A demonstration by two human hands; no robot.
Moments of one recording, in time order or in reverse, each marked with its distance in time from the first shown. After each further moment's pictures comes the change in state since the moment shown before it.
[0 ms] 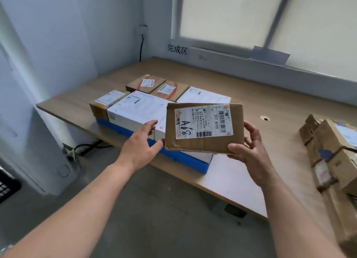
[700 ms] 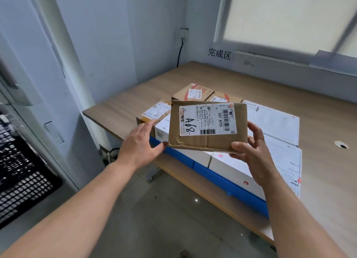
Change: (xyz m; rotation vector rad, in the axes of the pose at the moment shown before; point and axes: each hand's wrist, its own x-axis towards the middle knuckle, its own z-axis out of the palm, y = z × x) left_hand 0.084 -0.150 -0.107 0.313 0.140 -0.052; right_hand 0.143 0.025 0.180 0.044 -0.114 -0.004
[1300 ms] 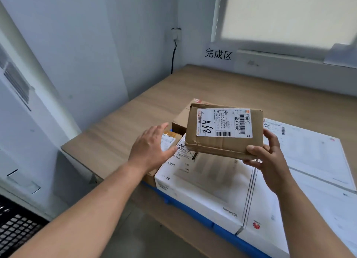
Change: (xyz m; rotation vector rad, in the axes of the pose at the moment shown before) left_hand 0.202 -0.053 0.057 0.090 -0.107 0.115; right_hand 0.180 0.039 0.009 0.100 0.202 0.122
